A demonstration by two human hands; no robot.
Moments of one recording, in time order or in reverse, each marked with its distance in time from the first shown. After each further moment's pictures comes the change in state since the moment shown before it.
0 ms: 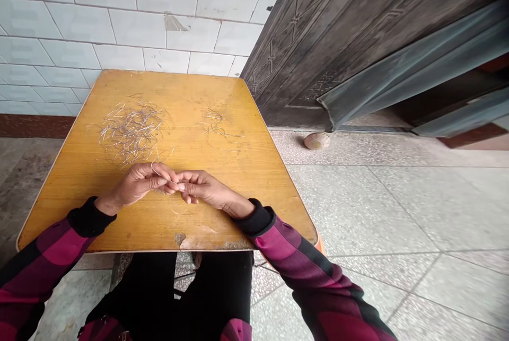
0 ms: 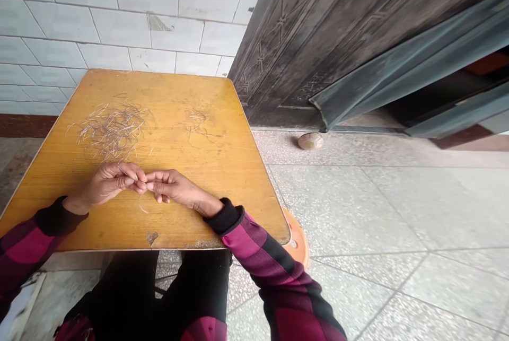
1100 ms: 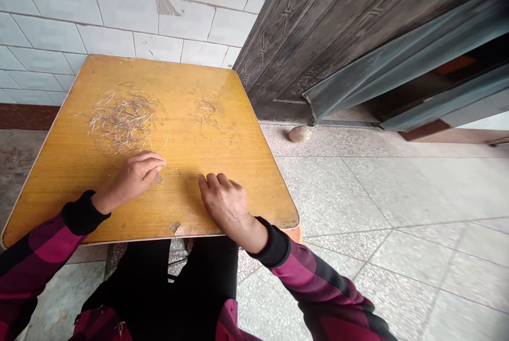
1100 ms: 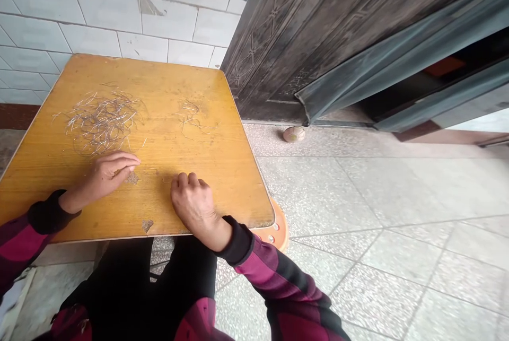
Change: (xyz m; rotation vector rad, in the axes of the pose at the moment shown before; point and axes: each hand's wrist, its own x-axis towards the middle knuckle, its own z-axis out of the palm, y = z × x) left_hand 0.000 -0.013 -0.005 1.226 0.070 0.499; right_hand -0.060 -0.001 0.040 -1.984 0.504 0.167
